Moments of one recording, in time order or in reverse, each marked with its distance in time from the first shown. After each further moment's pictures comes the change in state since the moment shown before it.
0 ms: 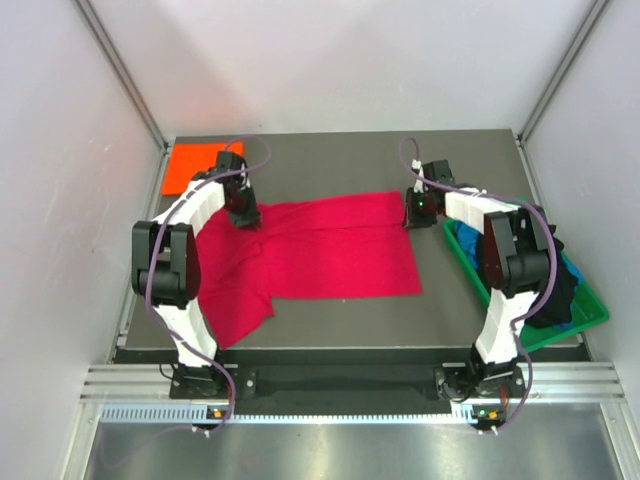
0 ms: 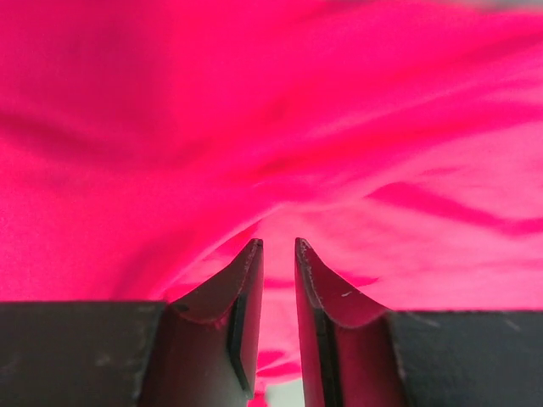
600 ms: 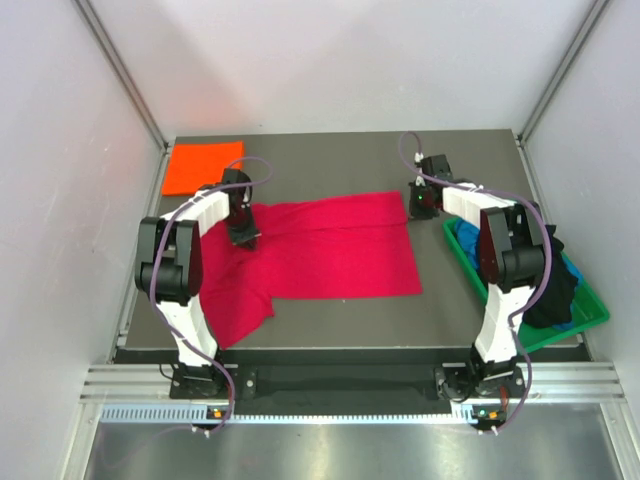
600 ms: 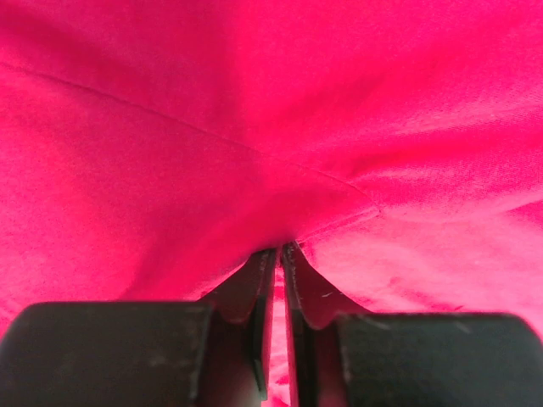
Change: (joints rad) left arm 0.001 0.039 -0.134 0.004 -0.108 -0.042; right arm -0.001 0.050 0.069 0.014 0.130 0.012
